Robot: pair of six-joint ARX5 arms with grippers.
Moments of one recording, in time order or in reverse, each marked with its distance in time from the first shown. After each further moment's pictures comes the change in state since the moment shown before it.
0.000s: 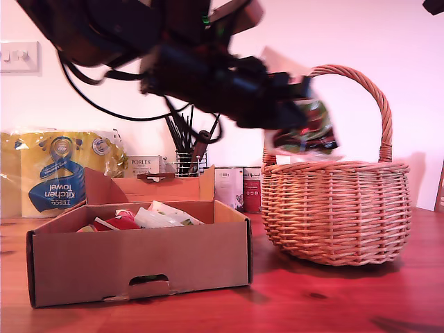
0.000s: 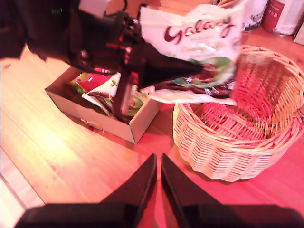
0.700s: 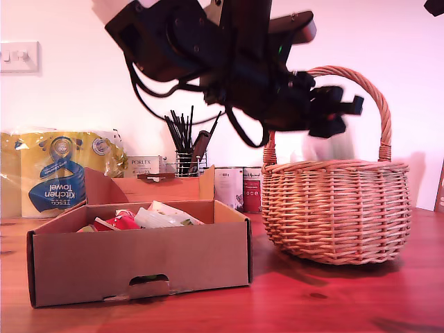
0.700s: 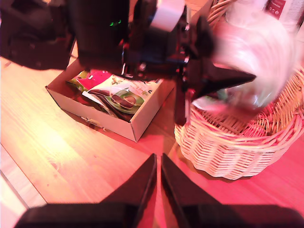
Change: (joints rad) left arm -0.032 0.185 0.265 -0.084 -0.124 0.050; right arm 0.000 0.000 0.000 -0.003 0.000 0.000
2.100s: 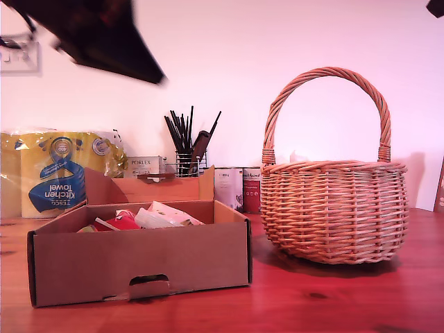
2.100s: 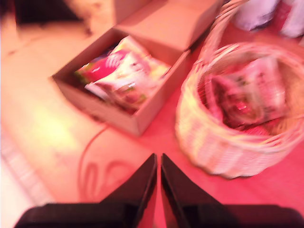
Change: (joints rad) left arm 0.335 -0.859 -0.458 -0.728 0.202 -0.084; right arm 0.000 0.000 0.000 -0.045 -0.042 -0.060
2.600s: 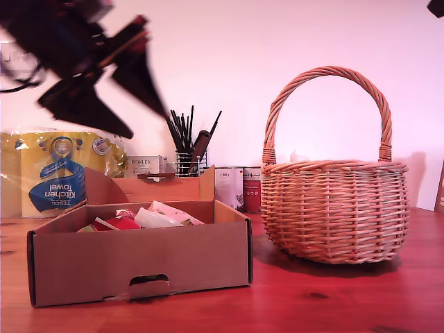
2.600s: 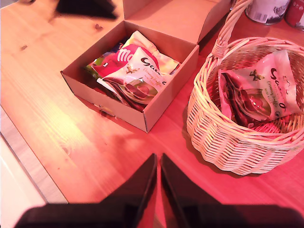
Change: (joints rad) left arm 0.069 0.236 0.170 -0.133 0.015 -0.302; right arm 0.000 0.000 0.000 0.002 -0.007 0.000
